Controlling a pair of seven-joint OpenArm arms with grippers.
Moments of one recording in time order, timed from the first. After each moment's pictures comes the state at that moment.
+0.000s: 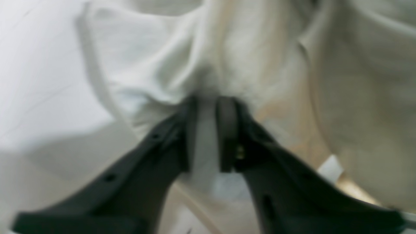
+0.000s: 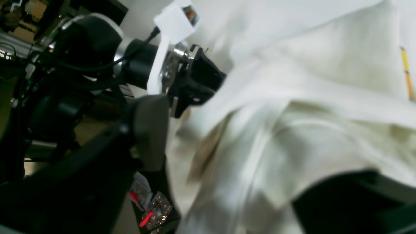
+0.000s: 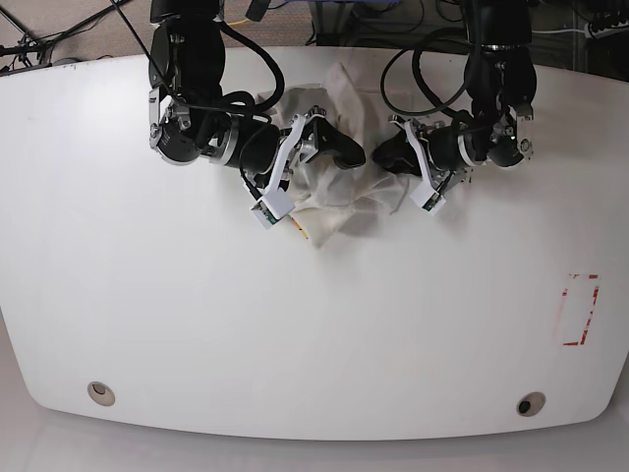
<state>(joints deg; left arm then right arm) 4.5 -6.5 -6.8 85.9 -34.4 -43.5 63.4 -7.0 1.3 -1.4 111.3 52.9 27.4 -72.9</state>
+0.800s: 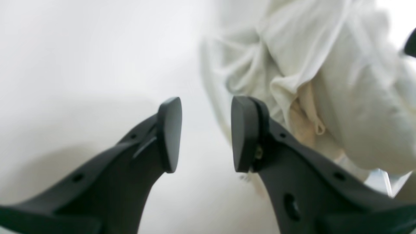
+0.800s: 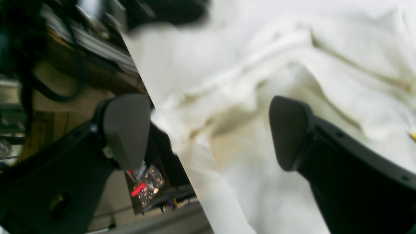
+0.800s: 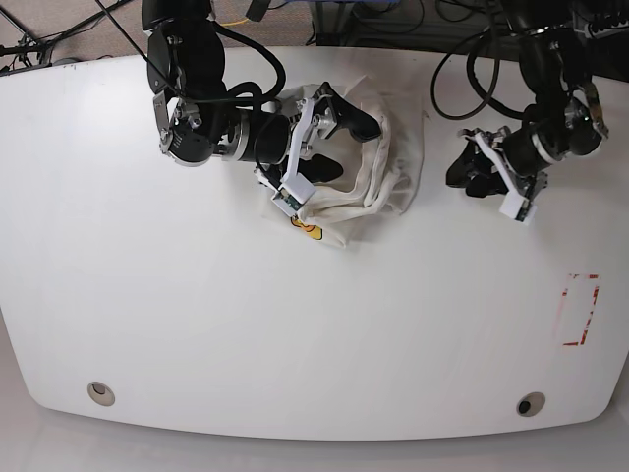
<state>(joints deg) 8.8 -12.4 -25.3 101.9 -45.7 -42.8 68.7 -6.2 7.0 -9.4 111.3 53.1 27.6 -72.1</state>
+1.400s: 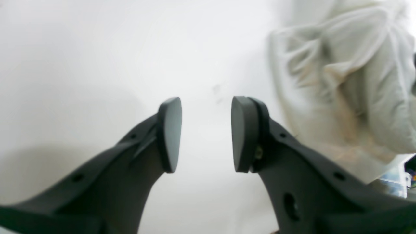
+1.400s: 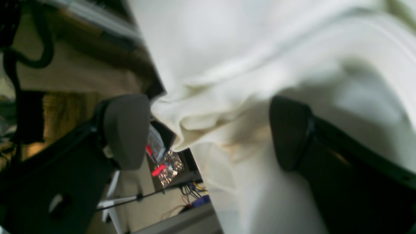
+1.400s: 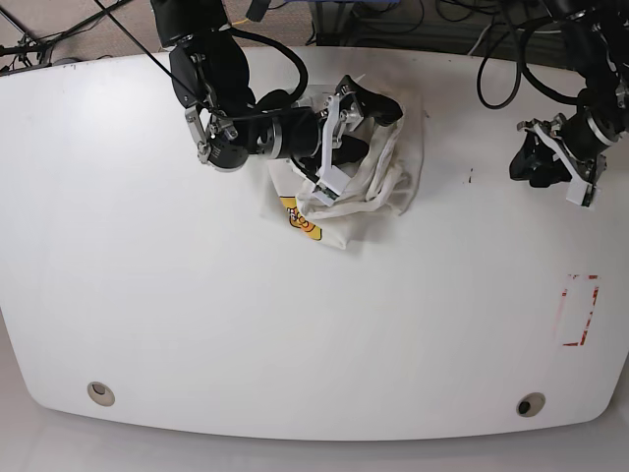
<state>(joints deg) 13.1 -19.1 -36.2 102.2 -50.1 -42.8 68.8 -1.2 5.1 -17.2 99.6 53.2 27.8 -72.3</state>
